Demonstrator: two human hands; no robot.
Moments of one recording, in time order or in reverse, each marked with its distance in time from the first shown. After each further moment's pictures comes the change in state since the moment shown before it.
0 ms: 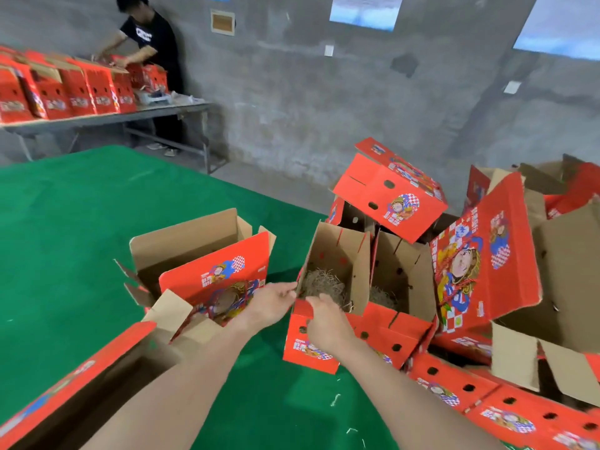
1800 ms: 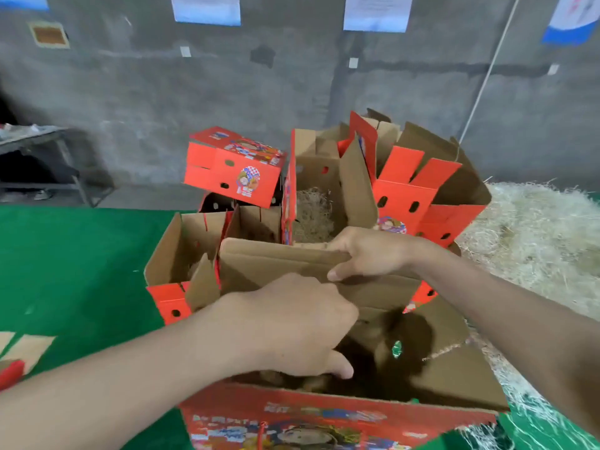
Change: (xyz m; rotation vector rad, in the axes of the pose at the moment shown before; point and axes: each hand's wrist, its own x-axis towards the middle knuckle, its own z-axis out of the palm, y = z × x) left_hand -0.212 0.259 0.161 1.128 -0.483 0.985; right_hand -0.242 0.188 -0.218 0.090 -0.085 -0.279
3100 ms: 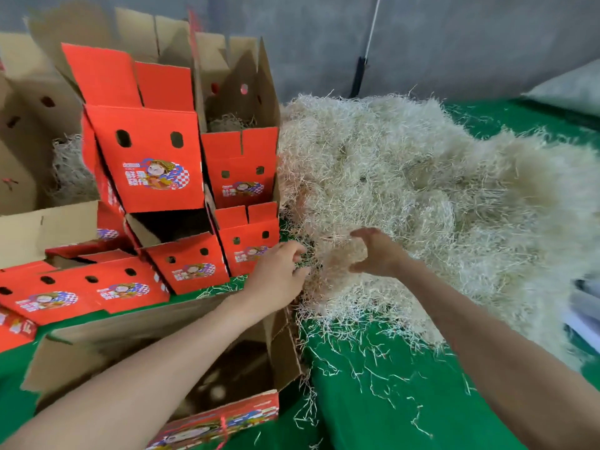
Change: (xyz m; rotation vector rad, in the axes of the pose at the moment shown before) left_hand 0.339 0.196 0.100 -0.774 0.263 -0.329; right_hand -0.288 0.361 0.046 -0.001 0.312 0.812
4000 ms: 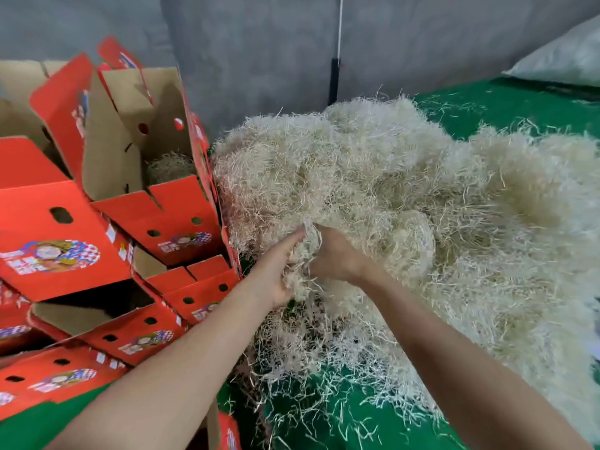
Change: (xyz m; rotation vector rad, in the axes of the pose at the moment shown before) left_hand 0.159 0.061 0.046 -1.178 -0.231 -0.784; right_hand 0.075 0.018 -0.046 0.663 -0.024 -0.169
